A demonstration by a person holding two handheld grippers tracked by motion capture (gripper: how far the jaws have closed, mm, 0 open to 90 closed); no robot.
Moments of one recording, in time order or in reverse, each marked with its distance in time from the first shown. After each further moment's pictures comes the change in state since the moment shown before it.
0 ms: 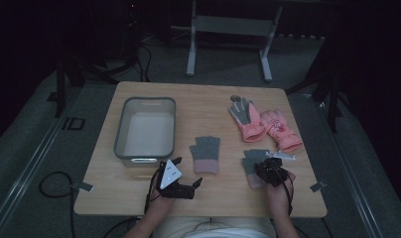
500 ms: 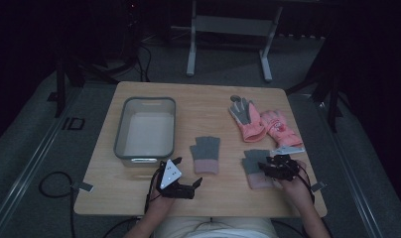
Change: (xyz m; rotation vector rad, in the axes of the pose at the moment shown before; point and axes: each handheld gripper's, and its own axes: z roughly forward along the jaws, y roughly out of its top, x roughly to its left) left arm 0.000 0.000 0.000 0.004 -0.001 -0.001; right arm -0.035 0.020 -0.014 0.005 0.186 -0.325
